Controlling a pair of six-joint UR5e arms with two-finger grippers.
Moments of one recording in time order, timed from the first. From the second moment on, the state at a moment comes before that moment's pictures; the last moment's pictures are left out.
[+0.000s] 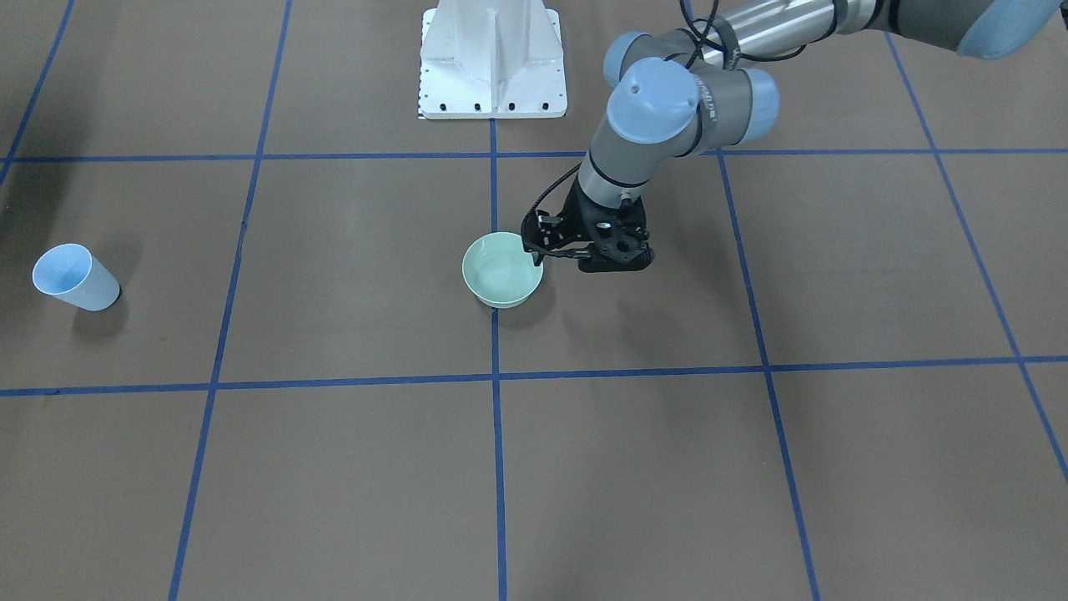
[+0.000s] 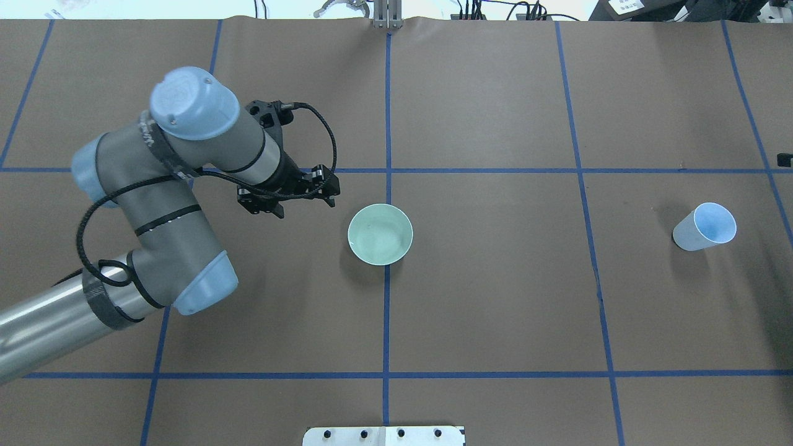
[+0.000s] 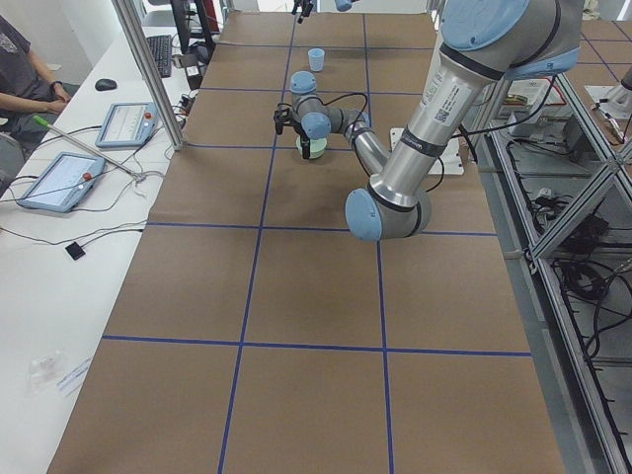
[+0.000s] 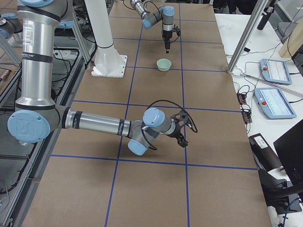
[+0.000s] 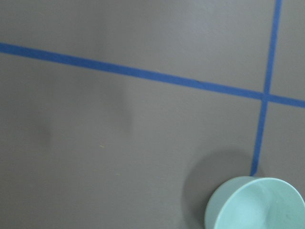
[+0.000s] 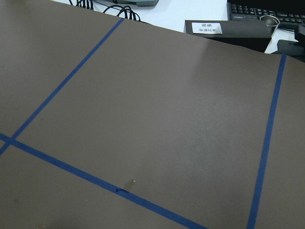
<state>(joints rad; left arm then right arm) -0.59 -2.27 -1.57 -1.78 -2.01 -1.33 1.41 -1.67 1.53 -0.58 2.25 0.27</state>
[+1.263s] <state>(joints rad) -0.55 -2.33 -1.49 -1.78 -1.98 -1.33 1.44 -1.63 1.73 -1.11 2.26 0.05</state>
